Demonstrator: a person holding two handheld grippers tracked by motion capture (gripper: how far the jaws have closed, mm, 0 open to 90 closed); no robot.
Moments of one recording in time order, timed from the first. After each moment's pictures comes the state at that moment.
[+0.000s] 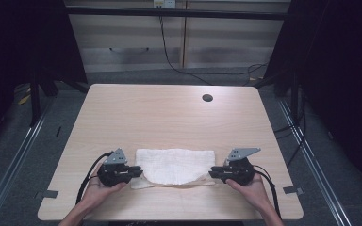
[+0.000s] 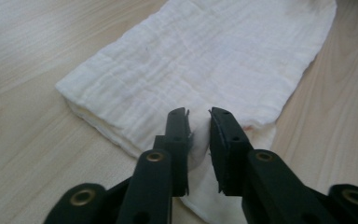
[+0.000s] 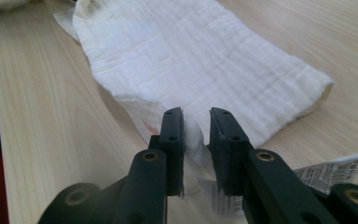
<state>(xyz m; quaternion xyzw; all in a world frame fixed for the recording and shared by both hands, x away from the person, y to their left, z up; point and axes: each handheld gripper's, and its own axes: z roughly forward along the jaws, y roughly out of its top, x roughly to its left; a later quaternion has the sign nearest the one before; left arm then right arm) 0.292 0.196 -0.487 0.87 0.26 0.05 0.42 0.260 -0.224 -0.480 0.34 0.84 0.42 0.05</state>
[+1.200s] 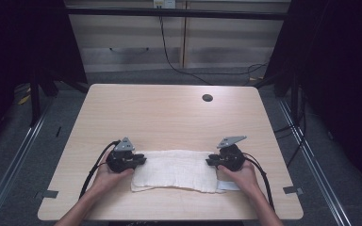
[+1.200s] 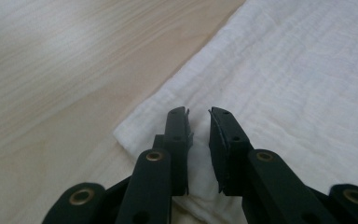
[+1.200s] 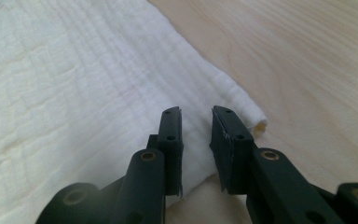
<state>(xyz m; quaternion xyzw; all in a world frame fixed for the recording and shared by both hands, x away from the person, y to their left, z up) 0.337 0.180 -0.503 0.87 0.28 0.08 0.39 0.310 -0.212 -0.498 0.38 0.85 0.35 0.09</state>
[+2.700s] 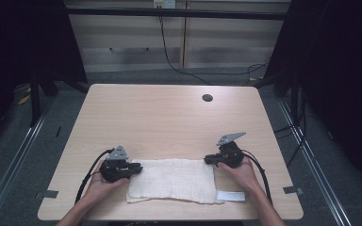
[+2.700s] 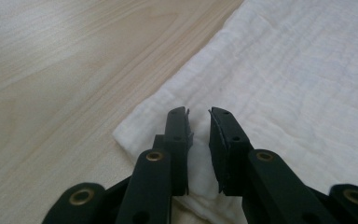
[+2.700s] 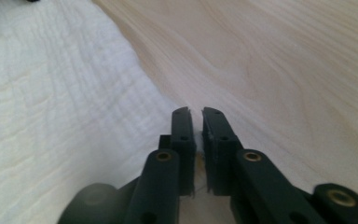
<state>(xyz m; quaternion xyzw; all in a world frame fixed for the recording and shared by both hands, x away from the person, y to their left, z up) 0.311 0.195 -0.504 0.87 0.27 0.05 0.41 0.323 -0.214 -0.498 0.36 0.85 0.38 0.04</state>
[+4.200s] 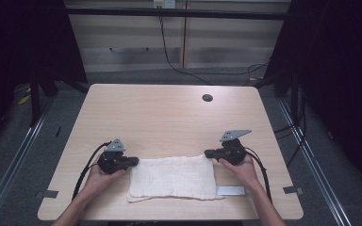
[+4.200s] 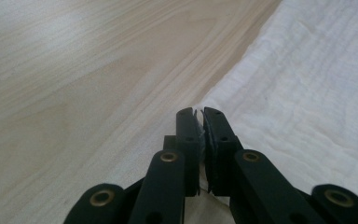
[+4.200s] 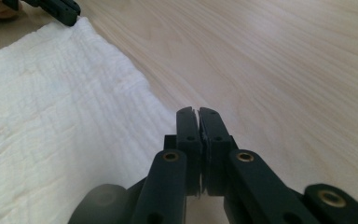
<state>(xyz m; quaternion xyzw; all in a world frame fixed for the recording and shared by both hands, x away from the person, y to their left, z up) 0.335 0.204 -0.504 0.87 0.29 0.06 0.40 0.320 -0.216 -0.478 0.35 0.83 0.42 0.07</state>
